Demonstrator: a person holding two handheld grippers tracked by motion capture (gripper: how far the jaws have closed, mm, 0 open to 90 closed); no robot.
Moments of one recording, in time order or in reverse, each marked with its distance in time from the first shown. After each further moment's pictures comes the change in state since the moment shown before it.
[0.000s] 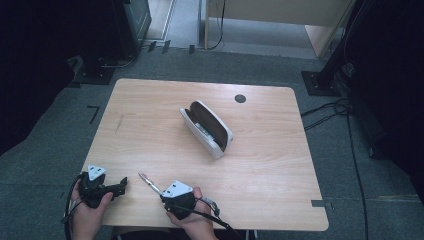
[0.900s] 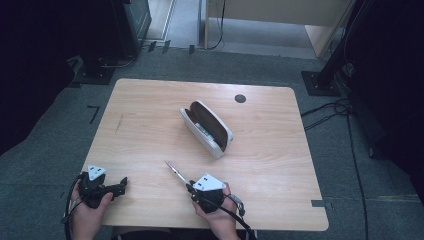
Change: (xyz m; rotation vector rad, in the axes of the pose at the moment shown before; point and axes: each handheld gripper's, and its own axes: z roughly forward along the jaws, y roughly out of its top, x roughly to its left) left arm 0.000 0.000 0.000 0.000 0.000 0.001; right arm -0.053 -0.017 -0.058 -0.091 -0.117 0.082
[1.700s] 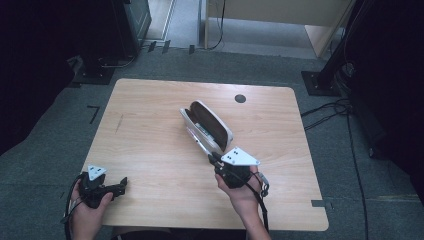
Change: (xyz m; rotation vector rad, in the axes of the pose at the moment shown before) left arm 0.000 0.000 0.000 0.000 0.000 -0.001; right arm -0.064 0.062 -0.058 -0.154 -0.095 0.032
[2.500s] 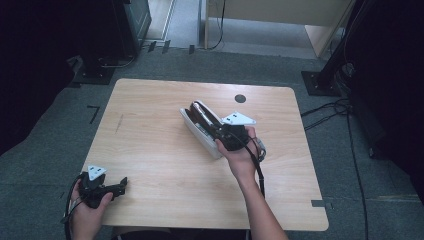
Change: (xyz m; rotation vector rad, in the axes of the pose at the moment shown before) left arm 0.000 0.000 0.000 0.001 0.000 0.002; right arm -0.049 0.055 0.053 0.060 -0.065 0.040
